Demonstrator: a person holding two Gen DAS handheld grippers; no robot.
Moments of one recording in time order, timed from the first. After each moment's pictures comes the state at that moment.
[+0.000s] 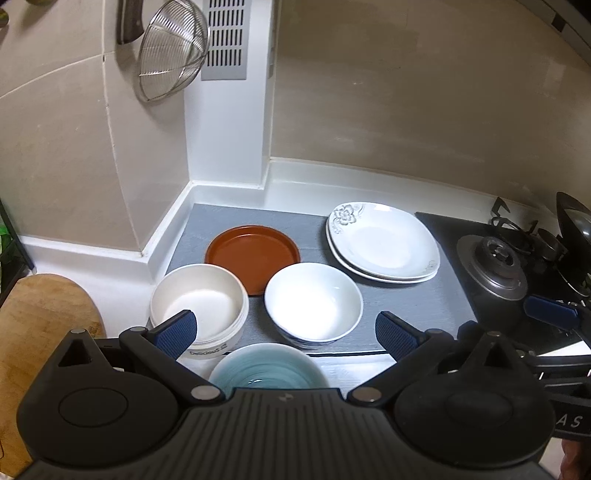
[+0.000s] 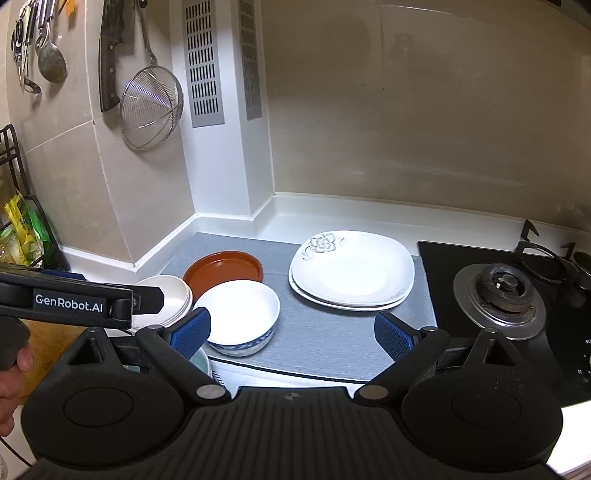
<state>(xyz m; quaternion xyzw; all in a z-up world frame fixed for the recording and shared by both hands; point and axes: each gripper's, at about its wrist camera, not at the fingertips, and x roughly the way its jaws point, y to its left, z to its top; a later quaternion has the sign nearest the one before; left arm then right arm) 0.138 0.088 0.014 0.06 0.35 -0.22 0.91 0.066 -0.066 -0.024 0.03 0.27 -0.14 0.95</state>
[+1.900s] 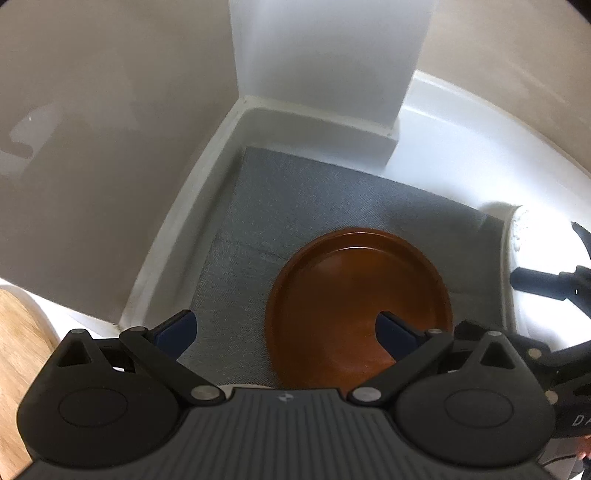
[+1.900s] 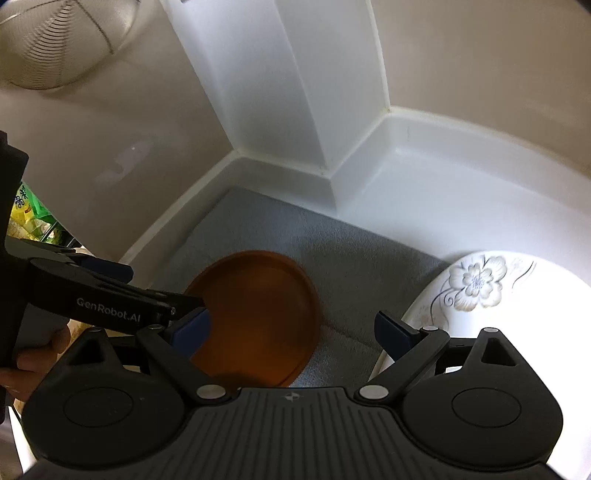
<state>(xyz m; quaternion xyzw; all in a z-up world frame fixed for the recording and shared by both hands) 0.429 0.043 -0.088 0.07 0.55 -0.09 0.83 0.403 -0.167 -0.116 0.08 0.46 0.09 0.88</state>
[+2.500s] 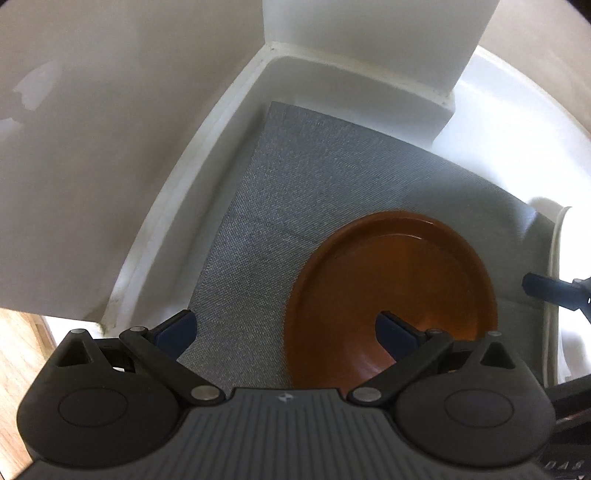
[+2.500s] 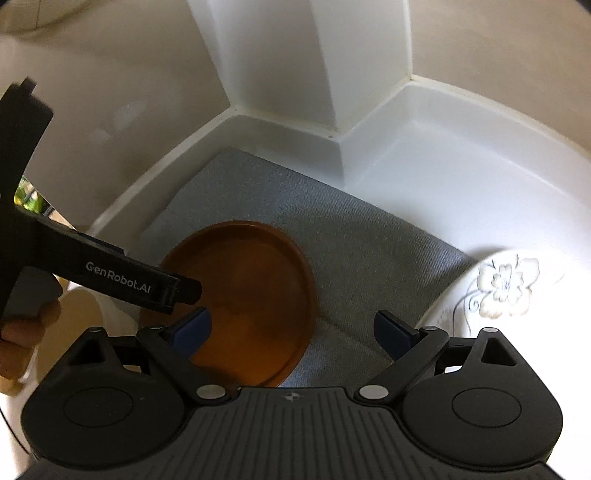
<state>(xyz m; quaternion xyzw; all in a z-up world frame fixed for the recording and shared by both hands) 0.456 0.048 -0.126 0.07 0.60 -0.05 0.80 0.430 -0.153 -0.152 0.03 0.49 0.11 0.86</state>
